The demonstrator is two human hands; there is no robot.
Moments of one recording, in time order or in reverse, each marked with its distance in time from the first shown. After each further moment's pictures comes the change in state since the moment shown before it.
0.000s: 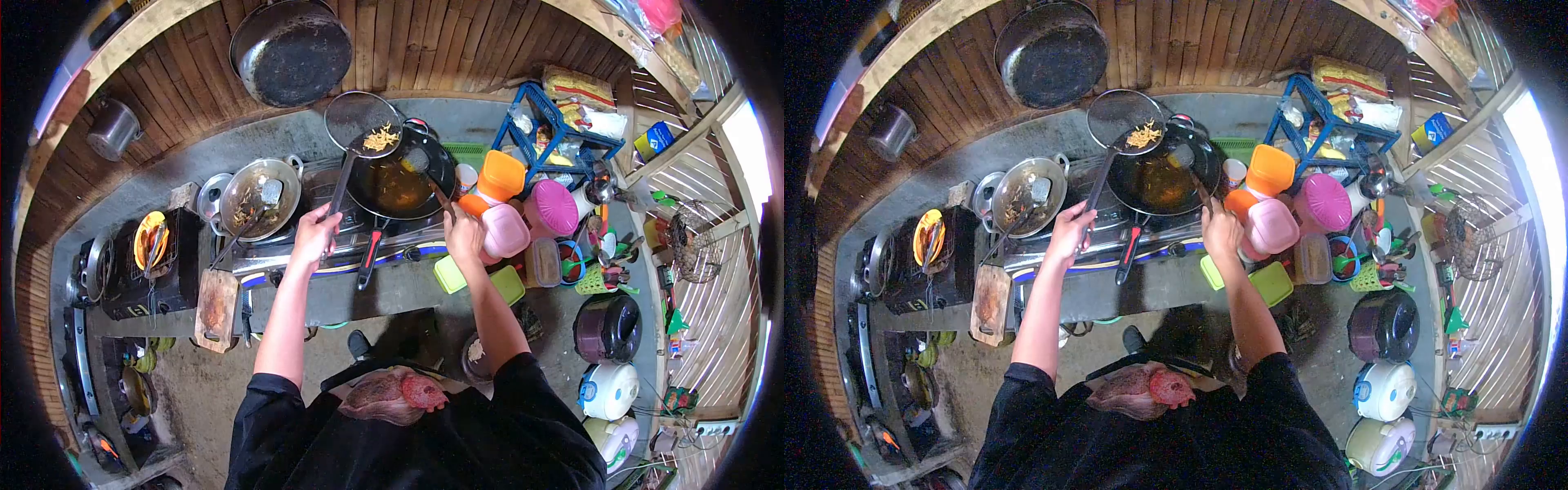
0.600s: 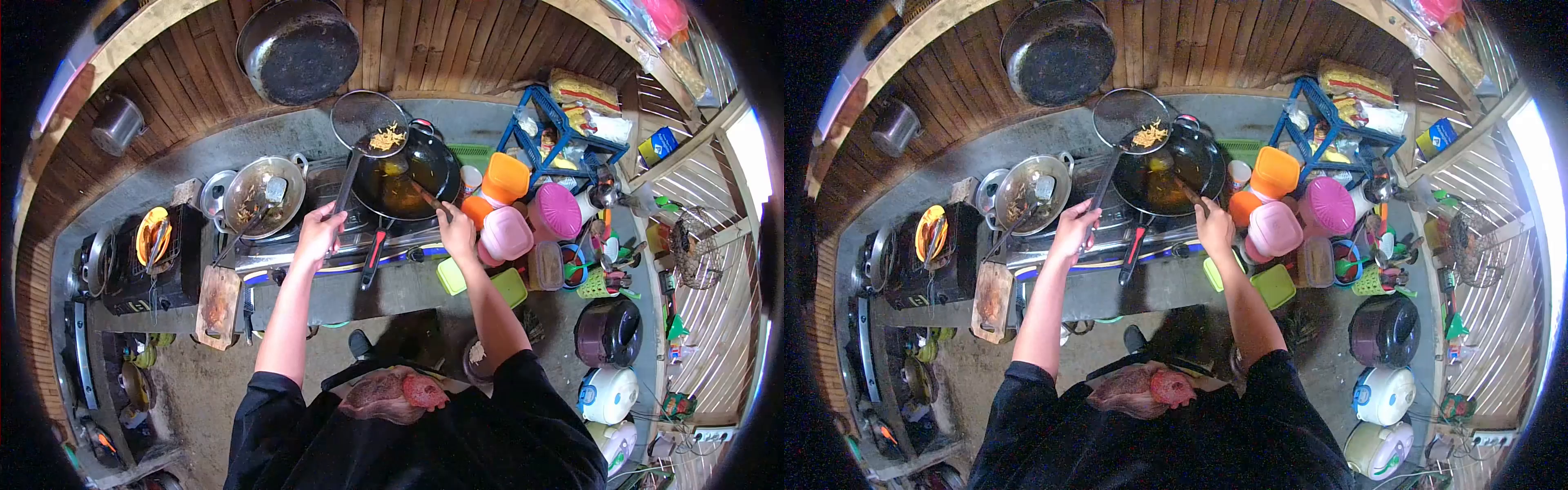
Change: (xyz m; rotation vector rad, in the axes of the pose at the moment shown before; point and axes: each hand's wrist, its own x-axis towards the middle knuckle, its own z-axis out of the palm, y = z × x) left_hand 0.001 0.000 0.000 0.004 0.009 -0.014; right_hand 0.007 -0.004 0.028 0.272 -0.054 0.112
